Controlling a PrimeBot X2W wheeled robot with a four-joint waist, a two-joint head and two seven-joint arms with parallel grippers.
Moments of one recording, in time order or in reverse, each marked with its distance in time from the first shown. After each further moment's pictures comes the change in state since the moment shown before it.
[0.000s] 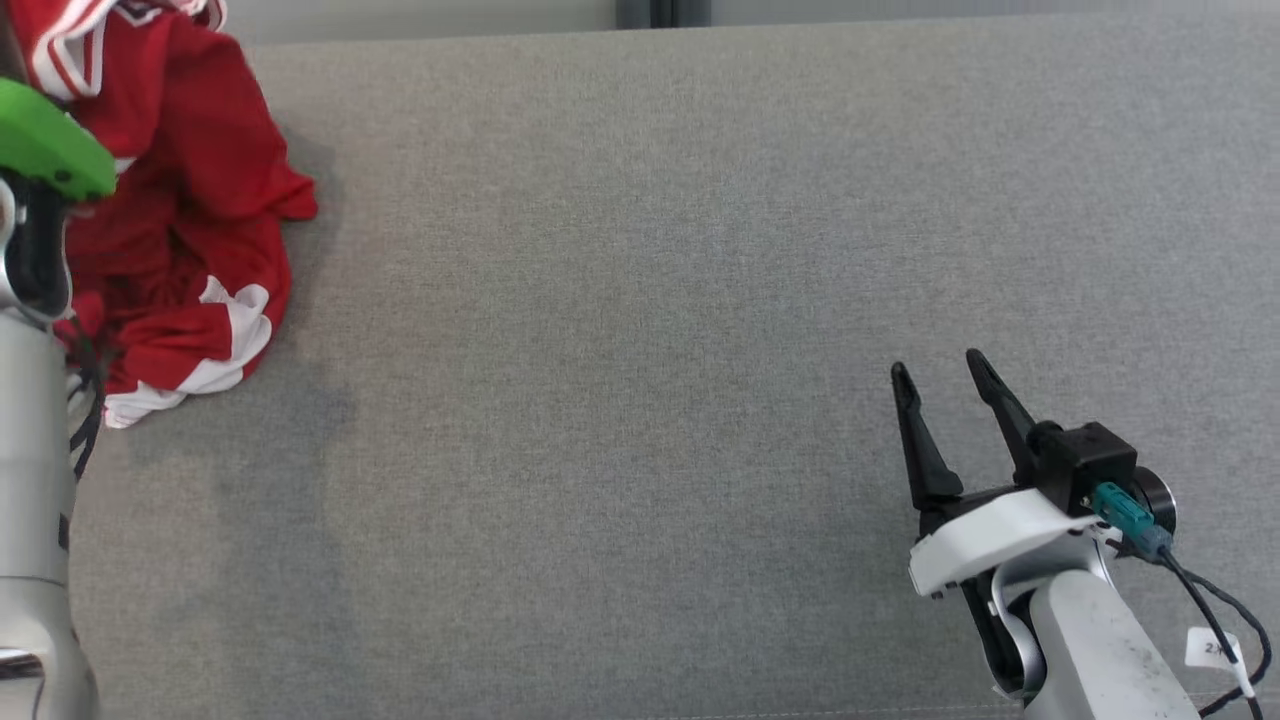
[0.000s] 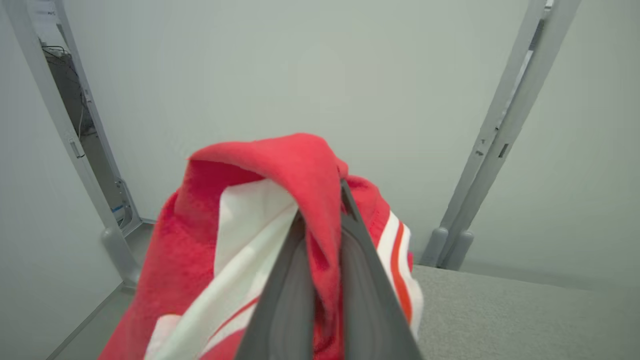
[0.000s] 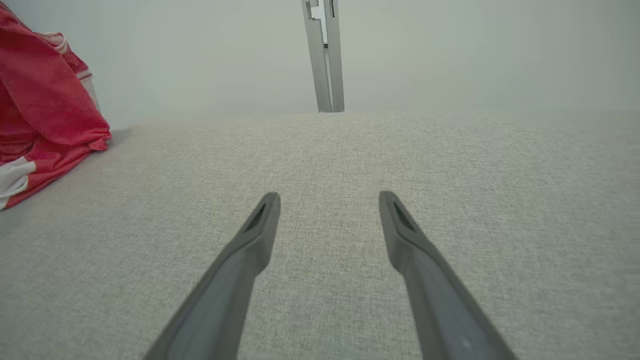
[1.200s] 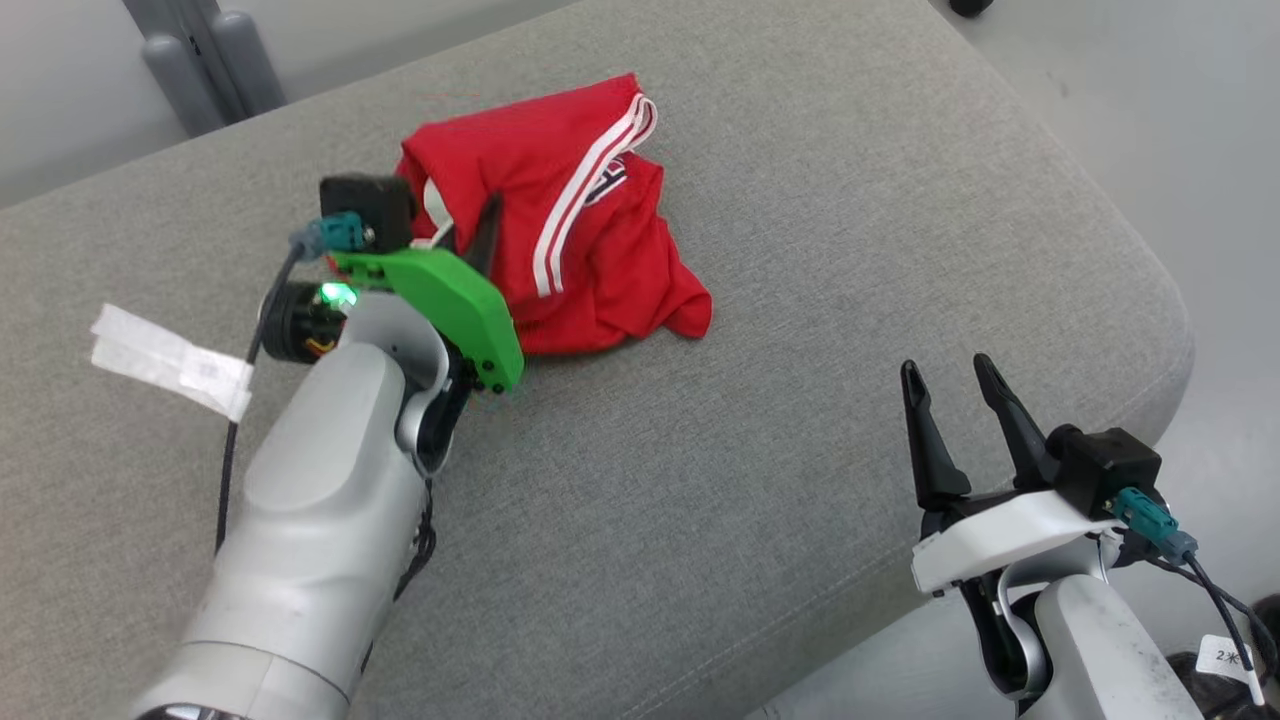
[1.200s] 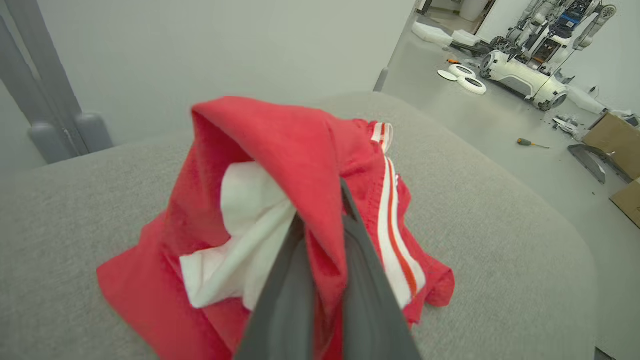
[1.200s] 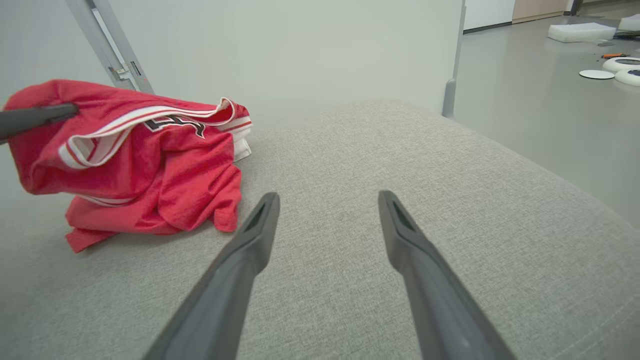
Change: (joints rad) left arm 0.138 -0.294 -0.357 0.066 -0.086 -0.022 0.019; right arm 0.018 -0.003 0.006 -0.011 0.125 0.000 -0.008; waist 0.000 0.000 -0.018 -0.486
